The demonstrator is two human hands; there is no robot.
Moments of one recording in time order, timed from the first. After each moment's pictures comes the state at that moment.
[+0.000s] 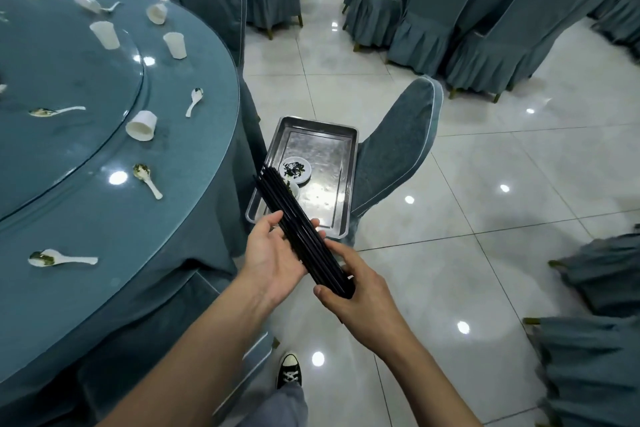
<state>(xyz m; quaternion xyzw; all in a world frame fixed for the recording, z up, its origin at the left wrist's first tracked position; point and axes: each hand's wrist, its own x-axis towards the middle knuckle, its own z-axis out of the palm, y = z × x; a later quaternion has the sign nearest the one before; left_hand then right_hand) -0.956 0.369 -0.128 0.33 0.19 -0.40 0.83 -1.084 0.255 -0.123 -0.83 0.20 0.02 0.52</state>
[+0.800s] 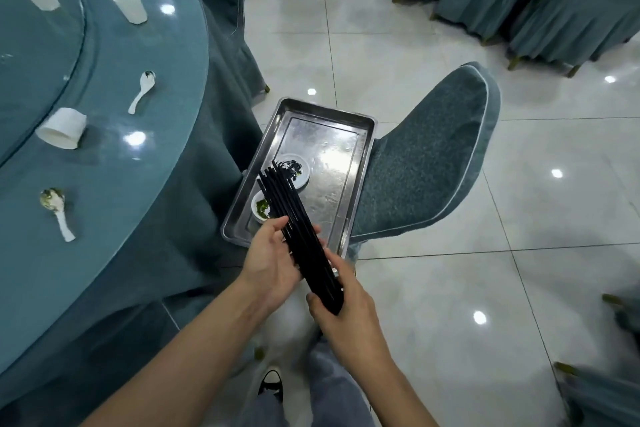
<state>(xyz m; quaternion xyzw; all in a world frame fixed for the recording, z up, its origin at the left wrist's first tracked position) -0.802 0.203 -0.221 0.43 0.24 -0.38 0.78 -0.925 0.099 -0.238 -0.80 0.23 0.05 0.55</state>
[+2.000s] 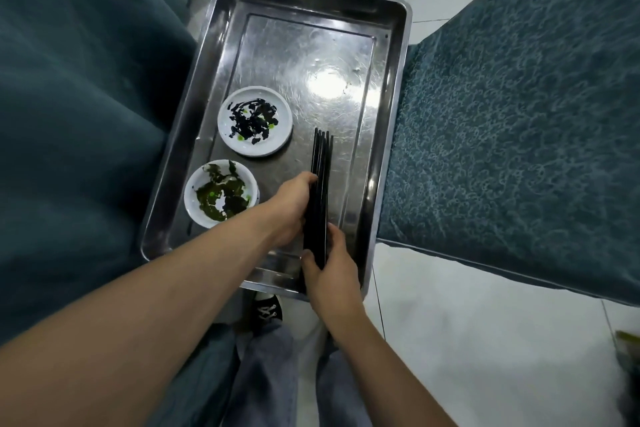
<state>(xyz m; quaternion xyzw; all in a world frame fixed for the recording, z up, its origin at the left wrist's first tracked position) -0.611 0.077 -0.565 0.63 0.28 -0.48 0.53 -0.751 0.059 -0.574 -0.73 0.43 0.16 0.51</state>
